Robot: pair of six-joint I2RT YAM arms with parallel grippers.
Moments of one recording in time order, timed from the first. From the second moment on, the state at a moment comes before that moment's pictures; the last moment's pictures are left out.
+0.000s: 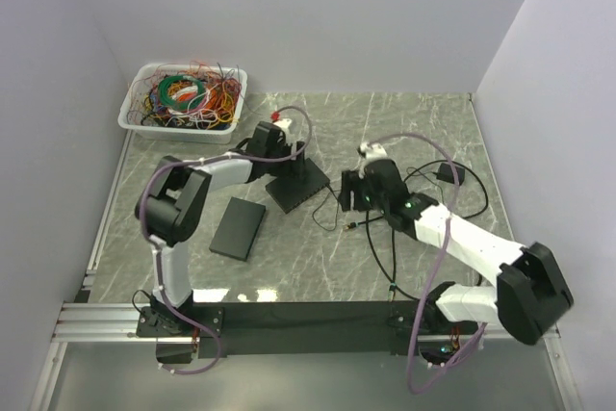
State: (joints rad) left arm -0.49 1.98 1.23 0.03 0.17 -0.30; right arm 0.60 1.24 0.75 -0.14 0.10 0.35
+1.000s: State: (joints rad) left arm -0.85 1.40 0.62 0.22 0.00 -0.64; right arm 0.60 1.21 0.63 -0.26 0.16 0.57
